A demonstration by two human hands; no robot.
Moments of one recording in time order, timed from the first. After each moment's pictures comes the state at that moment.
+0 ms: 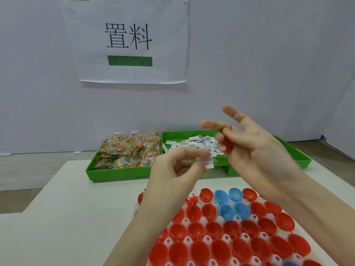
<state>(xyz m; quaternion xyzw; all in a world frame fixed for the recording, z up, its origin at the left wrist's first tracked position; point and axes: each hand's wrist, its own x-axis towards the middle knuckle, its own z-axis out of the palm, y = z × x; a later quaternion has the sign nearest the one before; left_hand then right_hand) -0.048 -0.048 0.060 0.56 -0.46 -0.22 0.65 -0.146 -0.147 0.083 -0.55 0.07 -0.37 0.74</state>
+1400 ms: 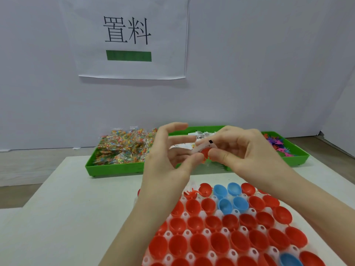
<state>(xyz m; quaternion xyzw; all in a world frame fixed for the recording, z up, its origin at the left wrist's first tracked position) -0.042 -0.047 0.056 0.54 -0.47 -0.15 0.68 -0.155 -0.133 0.086 -0.86 0.16 -0.32 0.36</state>
